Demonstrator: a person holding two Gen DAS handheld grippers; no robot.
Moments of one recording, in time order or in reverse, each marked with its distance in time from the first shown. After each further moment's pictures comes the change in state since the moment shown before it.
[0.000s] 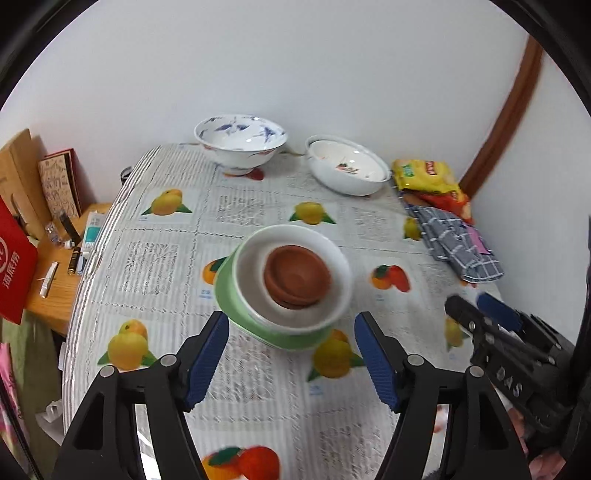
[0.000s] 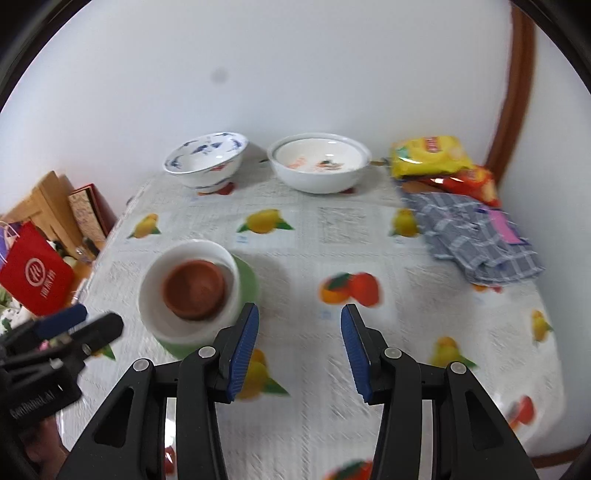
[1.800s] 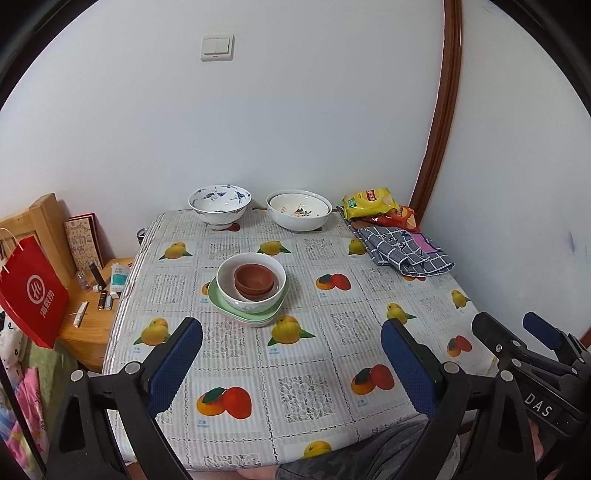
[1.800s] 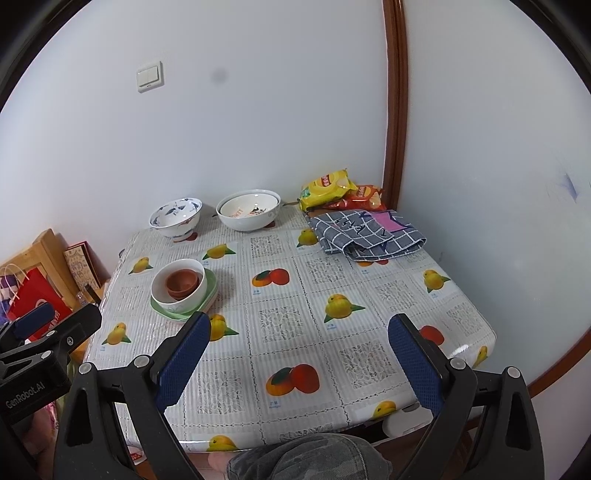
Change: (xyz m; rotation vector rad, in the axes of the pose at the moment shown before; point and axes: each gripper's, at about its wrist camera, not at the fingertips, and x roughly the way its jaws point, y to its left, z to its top) left arm -0.156 -0.064 -0.076 0.135 -0.226 0.009; right arm -0.193 -0.056 -0.093 0.172 -0.214 -0.122
